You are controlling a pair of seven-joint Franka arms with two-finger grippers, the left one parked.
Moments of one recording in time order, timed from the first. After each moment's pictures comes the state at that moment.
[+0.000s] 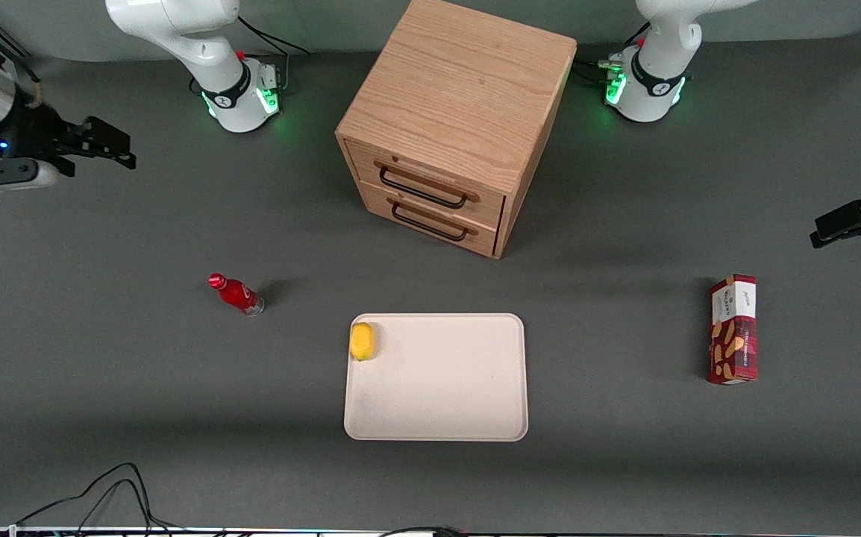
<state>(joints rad) 0.09 -0.12 0.02 -1.67 0.04 1.41 0.03</state>
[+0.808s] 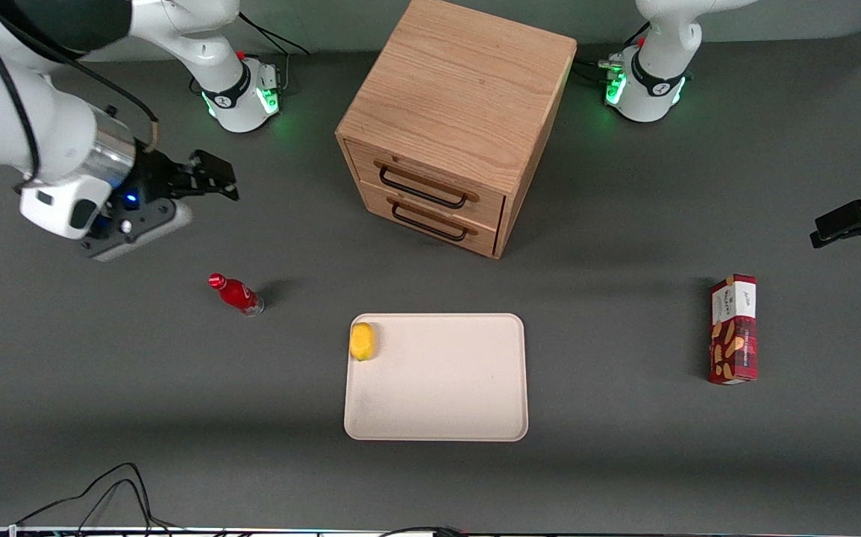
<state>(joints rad) 0.11 0.20 0.22 -1.37 0.15 1.46 -0.01</state>
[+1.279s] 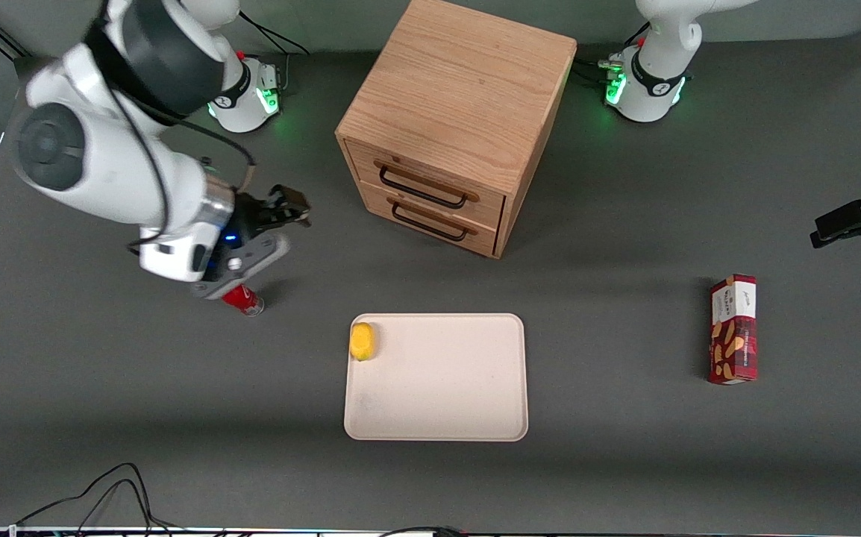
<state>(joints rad) 0.17 0.34 0.32 -1.35 0.14 1.57 -0.10</state>
